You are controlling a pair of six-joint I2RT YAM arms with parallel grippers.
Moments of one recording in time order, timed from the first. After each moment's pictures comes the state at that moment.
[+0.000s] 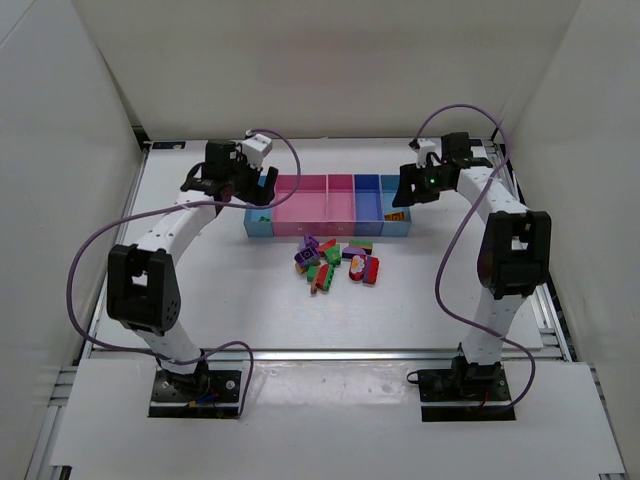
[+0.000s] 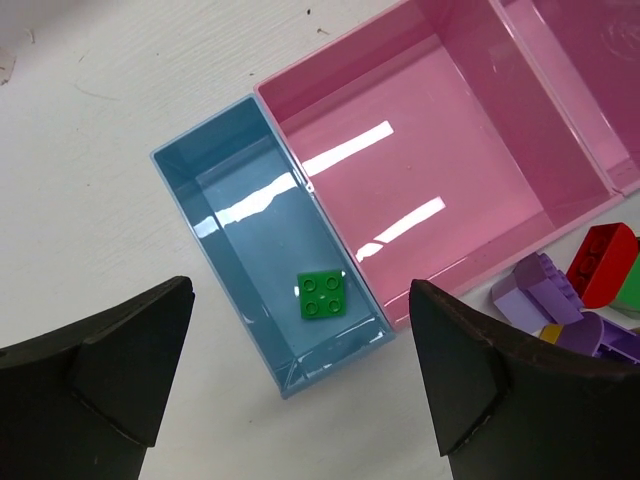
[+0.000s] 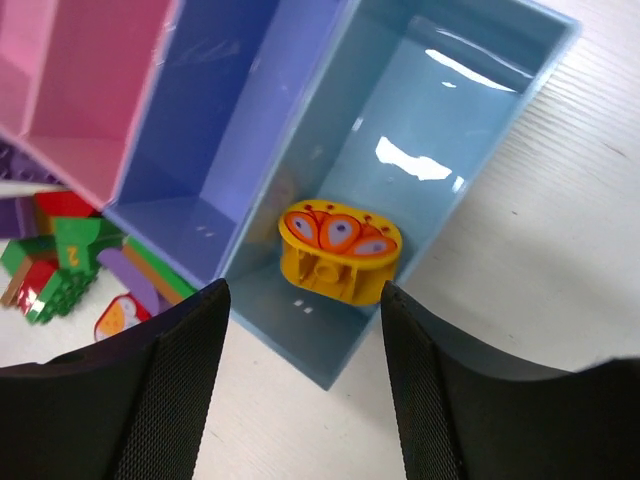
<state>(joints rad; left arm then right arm) -0.22 1.68 1.33 -0.28 0.22 0.25 0.08 1.93 1.55 -0.60 -0.56 -0.17</state>
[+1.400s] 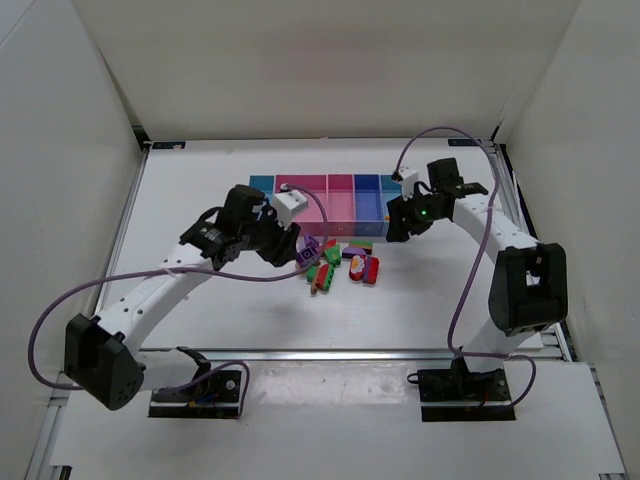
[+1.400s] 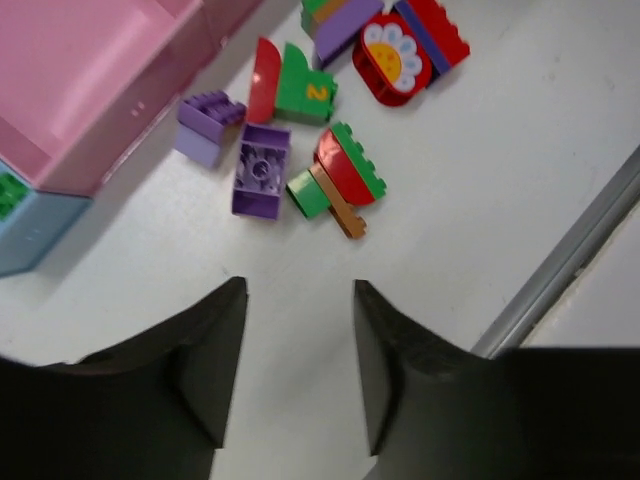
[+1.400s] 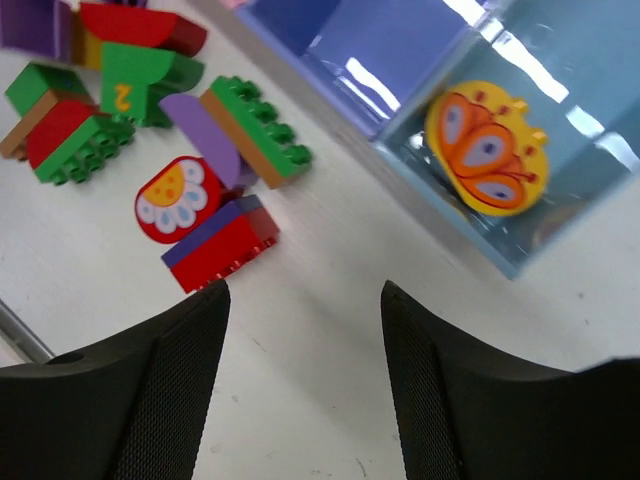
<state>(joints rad) -0.54 1.23 1.07 -0.55 0.31 0.17 0.22 1.65 1.23 -0.65 -0.54 -0.34</state>
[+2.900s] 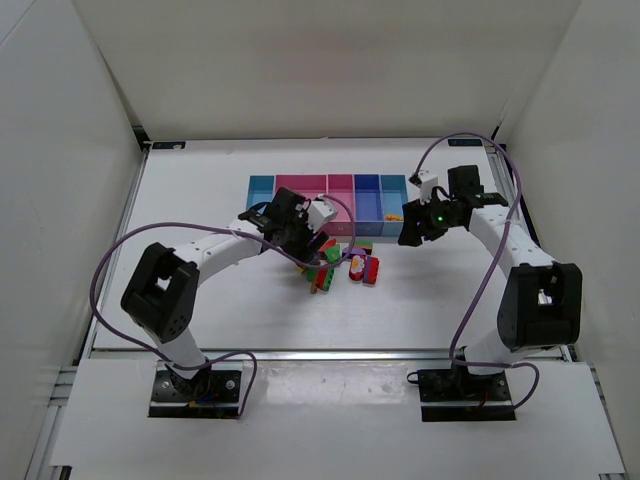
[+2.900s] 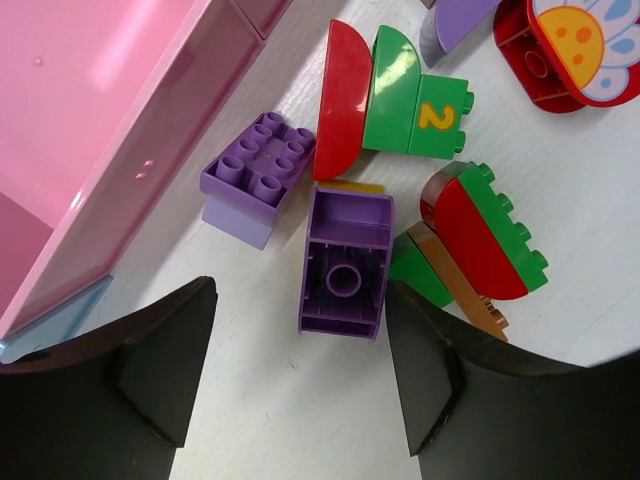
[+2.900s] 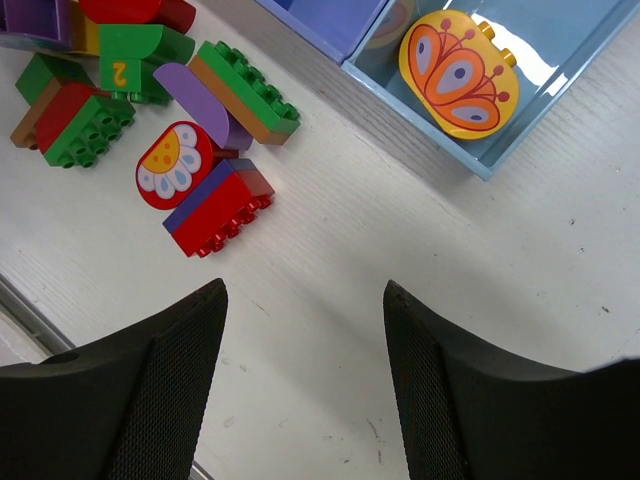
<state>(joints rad) -0.61 1.68 1.14 -0.37 0.13 0.30 0.11 1.53 1.13 -0.64 -0.57 -0.31</state>
